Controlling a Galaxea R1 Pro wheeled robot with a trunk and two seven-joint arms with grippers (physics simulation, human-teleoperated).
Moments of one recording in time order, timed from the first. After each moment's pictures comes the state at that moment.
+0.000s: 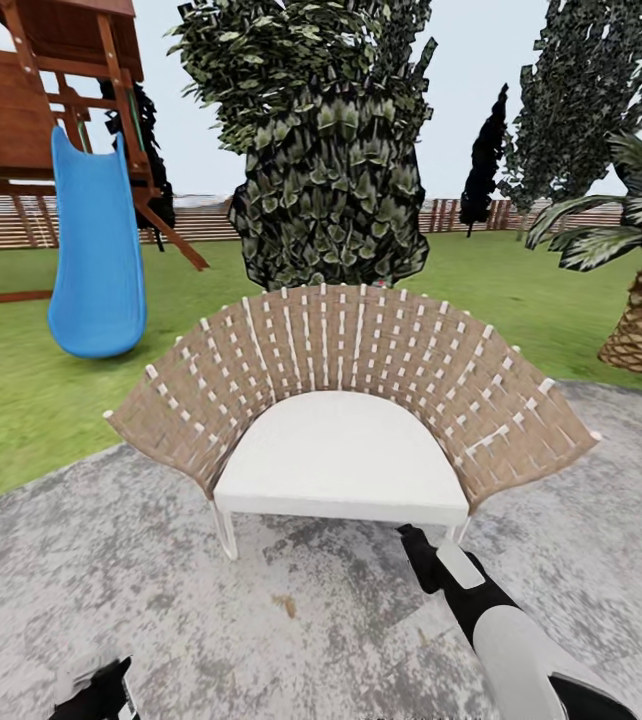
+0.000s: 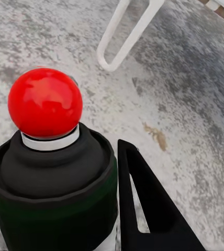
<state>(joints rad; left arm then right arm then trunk) -0.05 0.19 0.23 -0.88 0.46 0.06 -0.44 -0.74 0.09 -0.32 -0.36 -0.89 0.21 -0.22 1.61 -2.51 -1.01</state>
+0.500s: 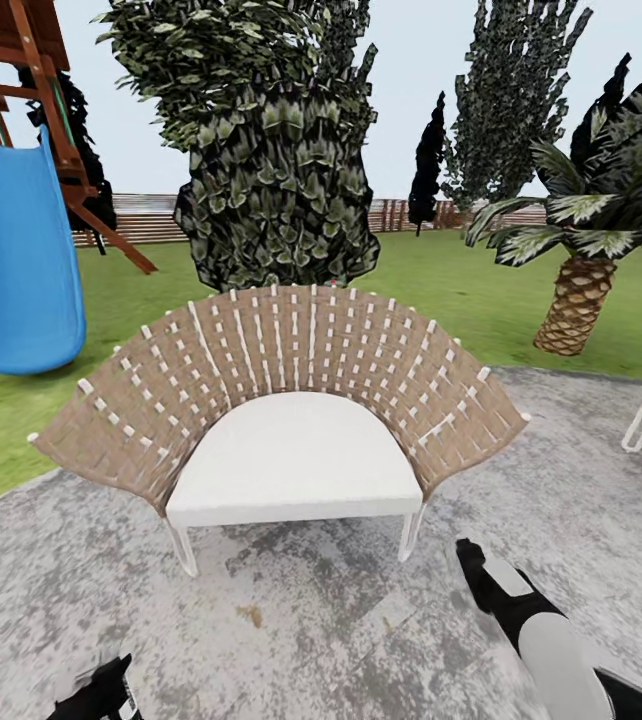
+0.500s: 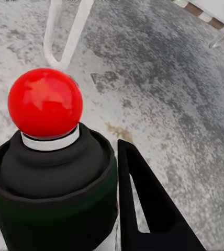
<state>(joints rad) -0.05 0.19 0.23 -0.89 0.46 0.06 -0.44 -0.74 -0.05 -0.43 -0.28 -0.89 0.06 -0.23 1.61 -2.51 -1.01</state>
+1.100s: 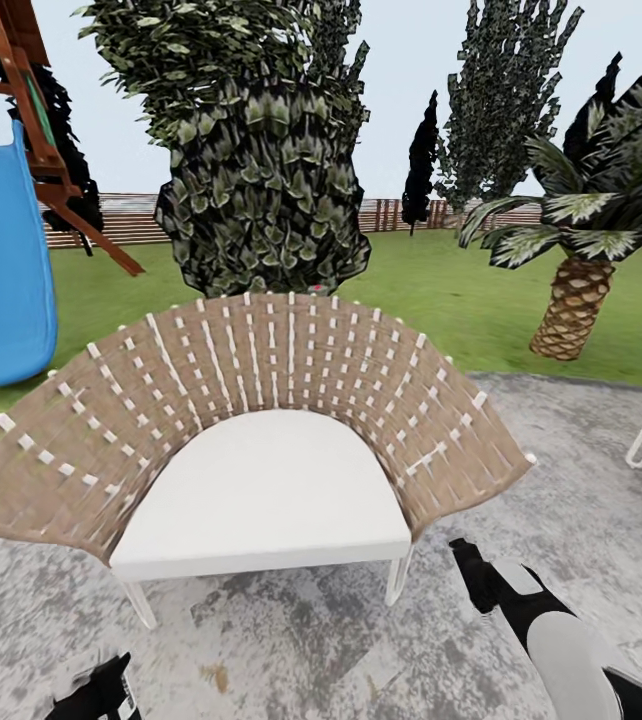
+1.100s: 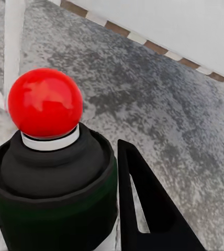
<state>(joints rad) -0.05 0.20 0.23 -0.89 0.46 0.05 -0.45 -0.74 -0.07 -0.45 -0.29 -0.89 0.23 -0.22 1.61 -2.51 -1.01</state>
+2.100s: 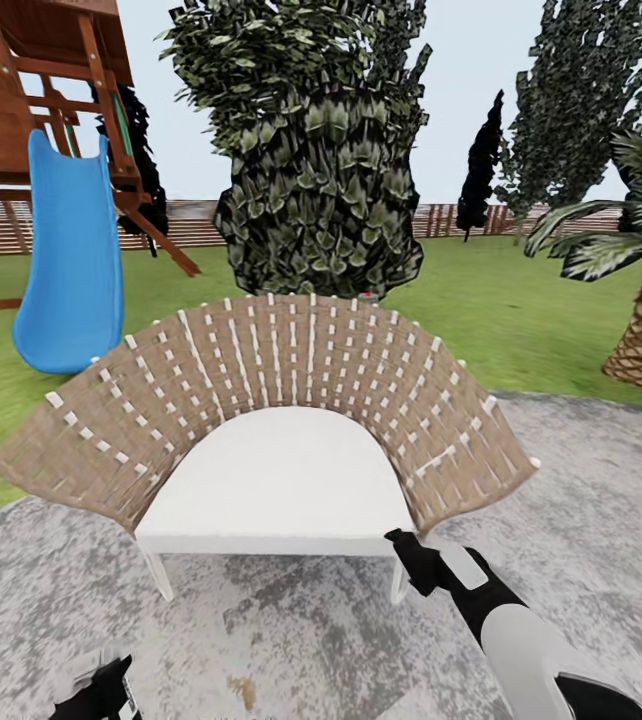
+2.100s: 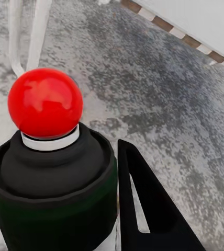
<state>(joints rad) -0.05 0.19 0.23 -0.88 0.46 0.05 -0.45 -0.74 0.06 -0.22 -0.35 -0.88 0.40 -0.16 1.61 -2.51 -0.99</state>
